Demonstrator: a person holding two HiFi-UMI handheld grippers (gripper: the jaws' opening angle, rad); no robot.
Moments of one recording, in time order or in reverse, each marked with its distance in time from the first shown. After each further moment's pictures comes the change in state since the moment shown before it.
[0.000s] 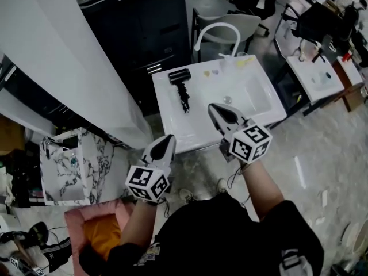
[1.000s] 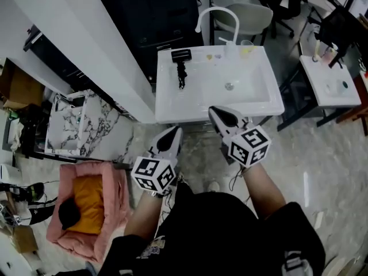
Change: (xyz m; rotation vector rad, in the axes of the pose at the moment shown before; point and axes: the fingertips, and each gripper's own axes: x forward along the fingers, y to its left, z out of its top) left arm 0.016 -0.180 -0.062 -0.013 -0.016 0.223; right arm -0.167 -0.025 -0.032 0.003 0.067 0.192
